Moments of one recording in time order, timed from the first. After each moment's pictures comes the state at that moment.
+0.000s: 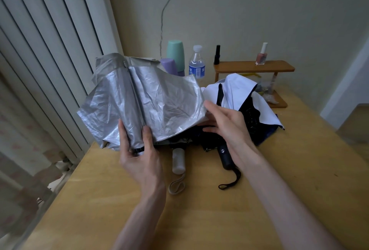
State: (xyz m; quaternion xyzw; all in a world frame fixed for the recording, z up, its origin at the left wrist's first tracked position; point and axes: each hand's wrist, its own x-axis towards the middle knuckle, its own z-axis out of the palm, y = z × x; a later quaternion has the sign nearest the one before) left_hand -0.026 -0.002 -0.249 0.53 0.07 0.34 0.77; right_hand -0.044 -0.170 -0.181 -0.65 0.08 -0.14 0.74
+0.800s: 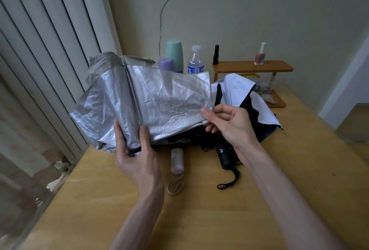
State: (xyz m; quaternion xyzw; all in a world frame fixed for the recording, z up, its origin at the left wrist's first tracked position) left_hand -0.027 -0.001 -0.247 0.52 0.08 0.35 0.77; right_hand -0.041 -0.187 -0.188 -0.70 0.04 -0.16 0.70
